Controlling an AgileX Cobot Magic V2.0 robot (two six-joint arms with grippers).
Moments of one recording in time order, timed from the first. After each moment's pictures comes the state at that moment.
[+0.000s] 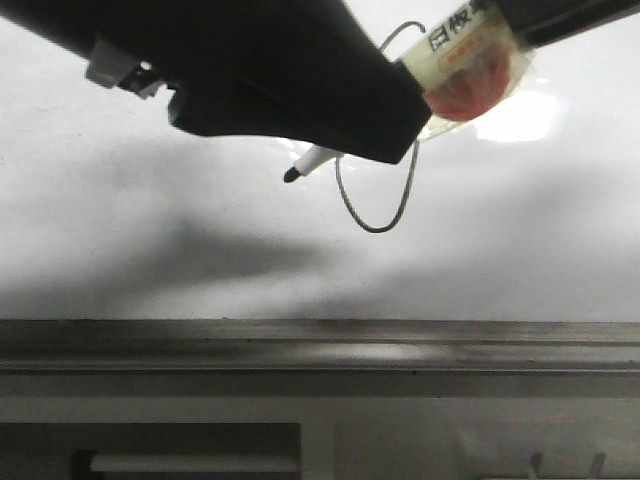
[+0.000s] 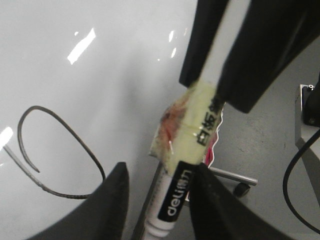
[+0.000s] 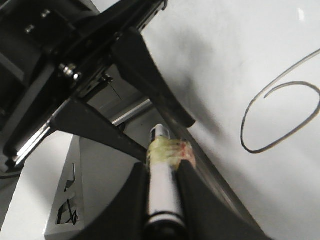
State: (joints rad) left arm -0.88 1.24 -0.81 -1.11 0.35 1.30; right arm 0.30 0.96 -0.79 0.99 0.94 -1.02
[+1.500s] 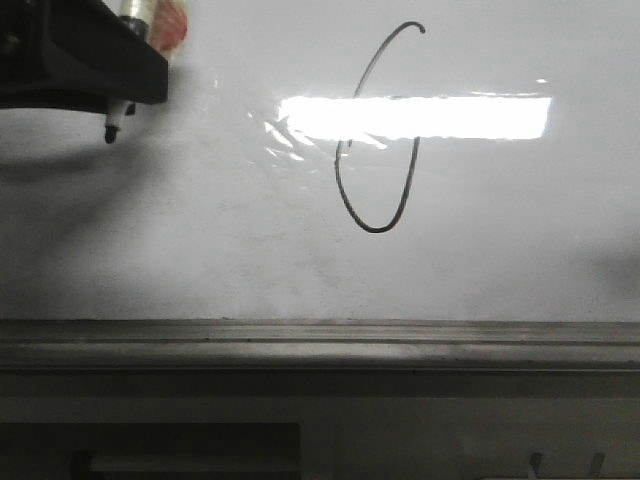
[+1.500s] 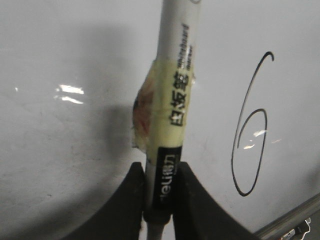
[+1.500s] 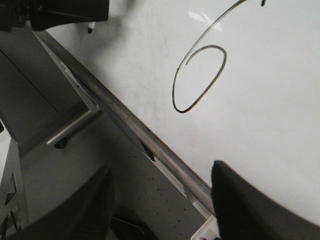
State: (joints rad) left arm -0.87 1.06 -0.60 -1.64 -0.18 1.15; right arm 0.21 0.72 -0.69 0.79 0.89 -0.83
